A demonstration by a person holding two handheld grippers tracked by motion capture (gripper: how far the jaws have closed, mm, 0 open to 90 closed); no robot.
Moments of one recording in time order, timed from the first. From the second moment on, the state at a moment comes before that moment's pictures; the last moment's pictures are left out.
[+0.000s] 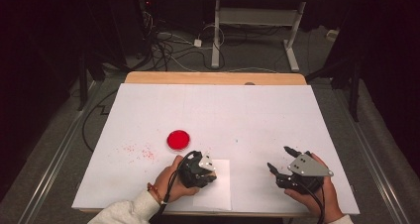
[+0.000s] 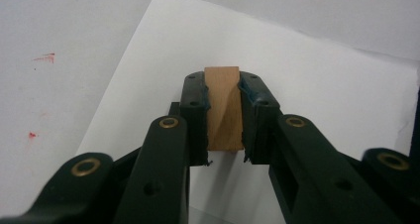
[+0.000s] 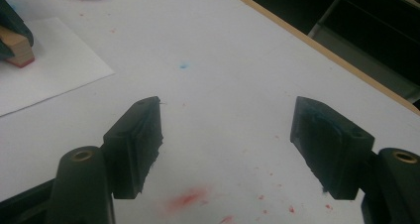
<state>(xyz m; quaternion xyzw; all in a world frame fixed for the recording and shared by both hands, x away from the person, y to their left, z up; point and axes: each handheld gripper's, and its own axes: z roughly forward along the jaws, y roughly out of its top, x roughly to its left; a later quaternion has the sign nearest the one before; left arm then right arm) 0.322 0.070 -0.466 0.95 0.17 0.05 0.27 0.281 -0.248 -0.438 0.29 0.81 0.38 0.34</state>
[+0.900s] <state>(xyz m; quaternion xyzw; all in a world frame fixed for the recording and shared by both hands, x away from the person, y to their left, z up) 0.322 0.074 -0.444 0.94 0.16 0.06 0.30 0.281 -0.251 -0.437 0.29 0.81 0.38 0.35</state>
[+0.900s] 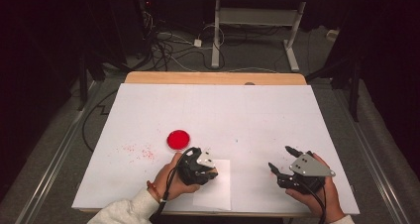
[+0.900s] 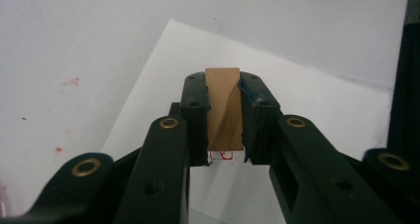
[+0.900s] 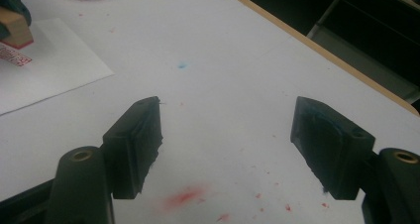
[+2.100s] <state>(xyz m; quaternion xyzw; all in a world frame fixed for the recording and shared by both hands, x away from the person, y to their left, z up) 0.330 0.123 -0.410 0.91 0.21 0.10 0.35 0.284 -0.252 -0.435 0.30 0.80 0.38 0.35</state>
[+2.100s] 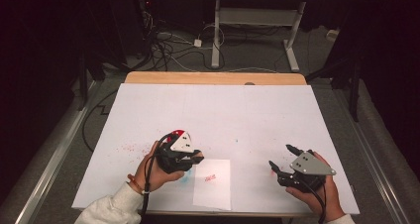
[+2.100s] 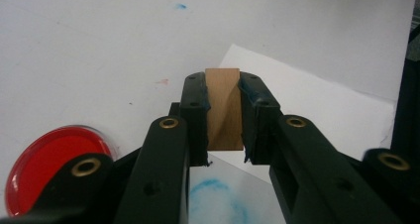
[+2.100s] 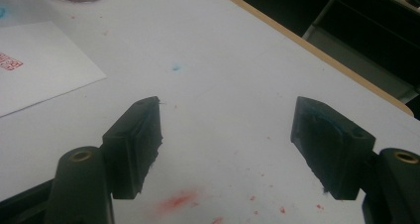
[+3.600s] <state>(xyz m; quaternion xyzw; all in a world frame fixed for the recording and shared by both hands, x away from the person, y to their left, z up) 0.405 0.173 -0.412 0.89 0.32 0.09 0.32 0.284 -0.247 -0.442 0.29 0.81 0.37 0.34</state>
